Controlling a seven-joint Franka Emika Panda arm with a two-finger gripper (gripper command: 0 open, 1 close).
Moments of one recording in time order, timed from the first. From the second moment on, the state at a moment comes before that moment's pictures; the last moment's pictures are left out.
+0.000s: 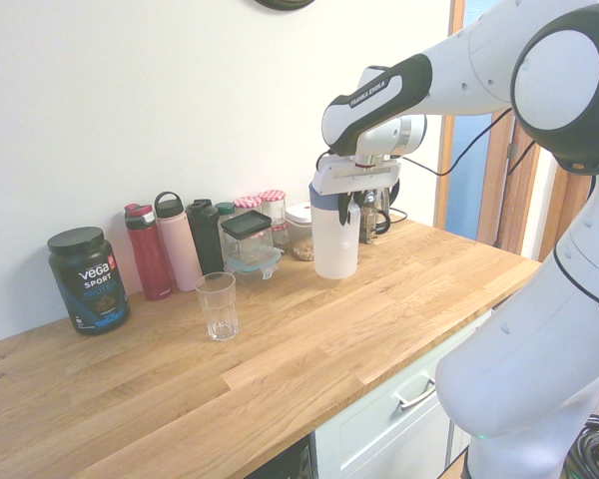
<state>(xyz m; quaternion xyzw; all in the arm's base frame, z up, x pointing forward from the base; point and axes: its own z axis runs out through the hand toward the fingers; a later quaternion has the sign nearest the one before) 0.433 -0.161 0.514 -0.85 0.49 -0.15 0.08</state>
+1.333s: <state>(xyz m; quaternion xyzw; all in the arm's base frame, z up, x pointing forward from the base) 0.415 -0.162 0.520 -0.86 0.50 -0.10 0.02</state>
